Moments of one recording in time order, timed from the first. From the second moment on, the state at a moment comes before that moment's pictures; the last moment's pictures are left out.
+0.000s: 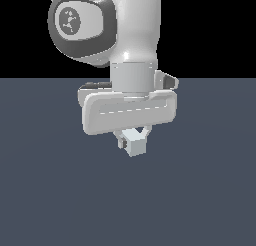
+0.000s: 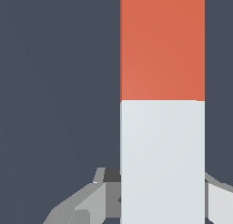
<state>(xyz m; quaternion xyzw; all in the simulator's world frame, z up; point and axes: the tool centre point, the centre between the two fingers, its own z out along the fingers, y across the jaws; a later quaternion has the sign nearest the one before) 0.010 -0.043 0.060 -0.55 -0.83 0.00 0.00</state>
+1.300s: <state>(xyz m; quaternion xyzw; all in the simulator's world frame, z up) 0.101 0.168 0.101 -0.57 -0.82 0.00 0.00</state>
